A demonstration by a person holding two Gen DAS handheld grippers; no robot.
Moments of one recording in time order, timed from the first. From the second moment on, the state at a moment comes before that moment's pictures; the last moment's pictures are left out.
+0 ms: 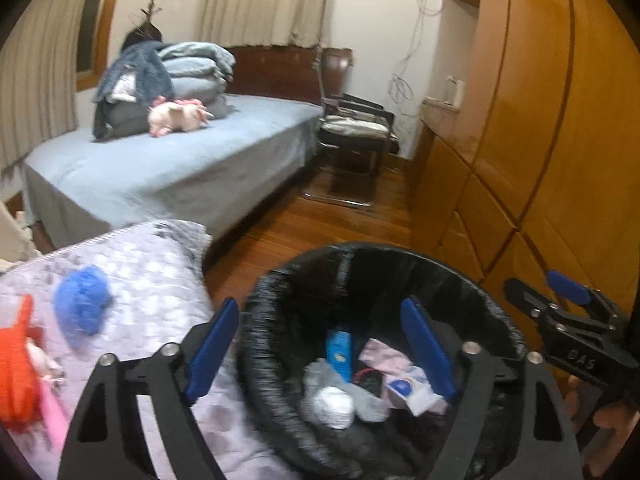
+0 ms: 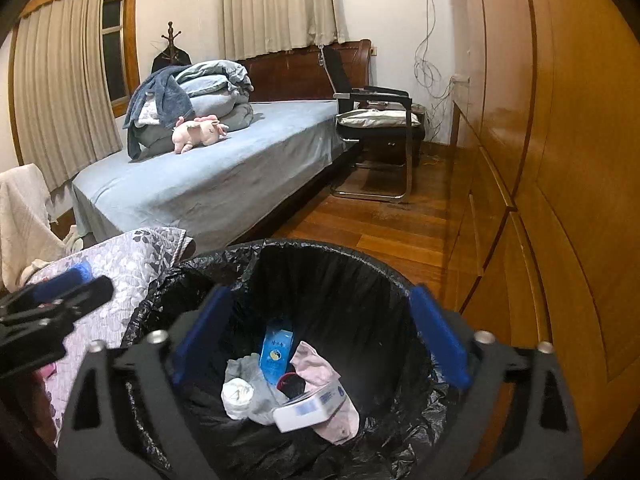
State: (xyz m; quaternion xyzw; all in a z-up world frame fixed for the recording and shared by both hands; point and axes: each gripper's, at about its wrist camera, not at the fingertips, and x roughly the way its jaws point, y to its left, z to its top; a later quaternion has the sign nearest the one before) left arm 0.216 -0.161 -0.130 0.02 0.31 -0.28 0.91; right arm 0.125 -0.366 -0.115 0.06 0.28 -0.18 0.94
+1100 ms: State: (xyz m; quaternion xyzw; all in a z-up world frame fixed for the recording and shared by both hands) left arm 0.241 0.152 -0.162 -0.03 0.34 0.04 0.94; right arm 0.241 -0.120 -0.118 -0.01 0.30 0.05 0.95
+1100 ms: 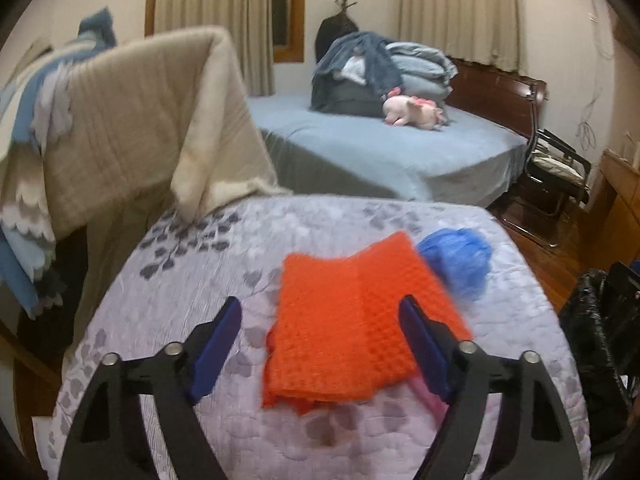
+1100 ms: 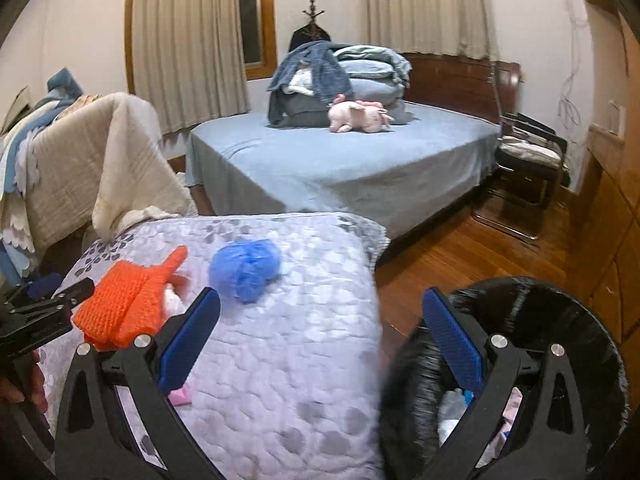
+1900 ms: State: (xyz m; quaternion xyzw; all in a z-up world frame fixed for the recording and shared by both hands) left arm 0.245 0.178 -0.176 -0.08 0.34 0.02 0.94; right arm 0.260 -0.043 -0.140 -0.03 0.32 0.12 0.94
